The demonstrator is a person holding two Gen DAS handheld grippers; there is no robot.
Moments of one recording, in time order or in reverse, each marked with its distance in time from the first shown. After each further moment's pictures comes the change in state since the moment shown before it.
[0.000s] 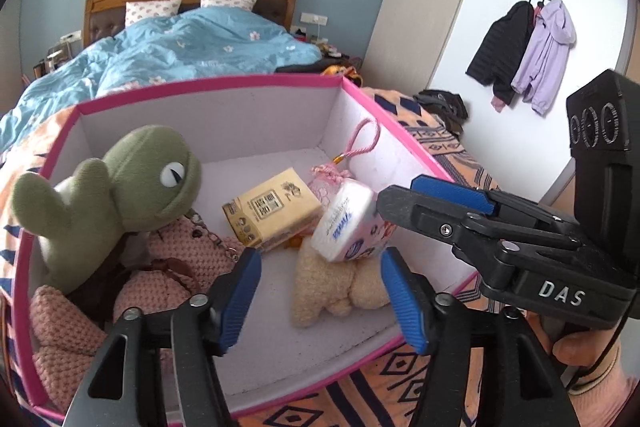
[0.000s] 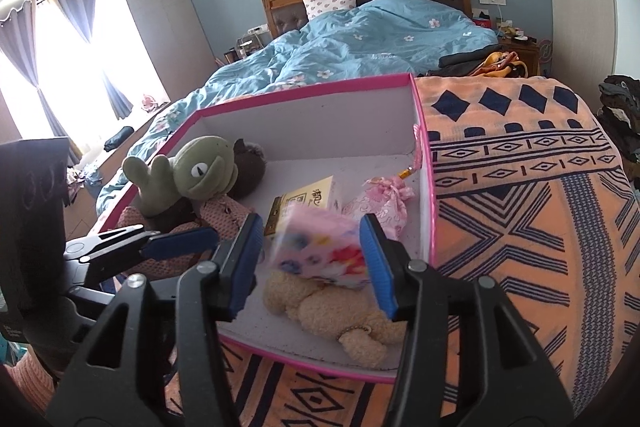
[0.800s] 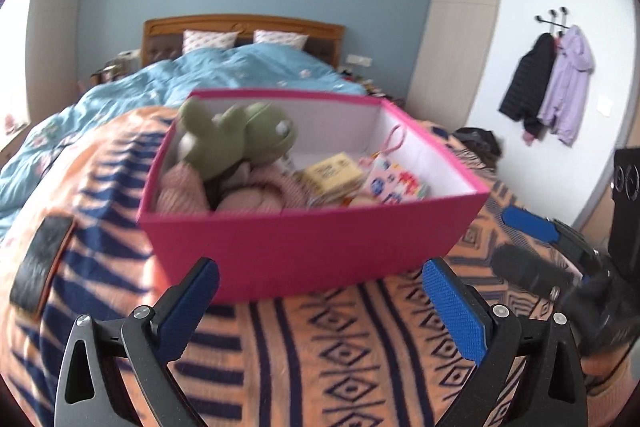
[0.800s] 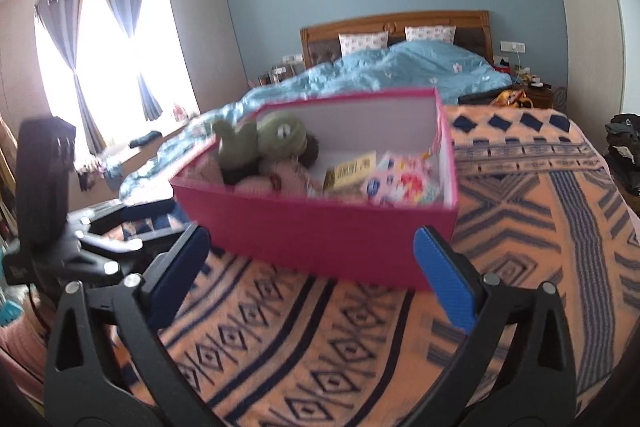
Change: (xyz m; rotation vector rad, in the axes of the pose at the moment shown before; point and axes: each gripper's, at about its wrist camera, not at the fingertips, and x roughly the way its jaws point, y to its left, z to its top) left arm -0.083 0.005 -0.082 -0.073 -0.154 0.175; right arm -0.074 0.049 -0.084 -0.133 -0.129 0.047
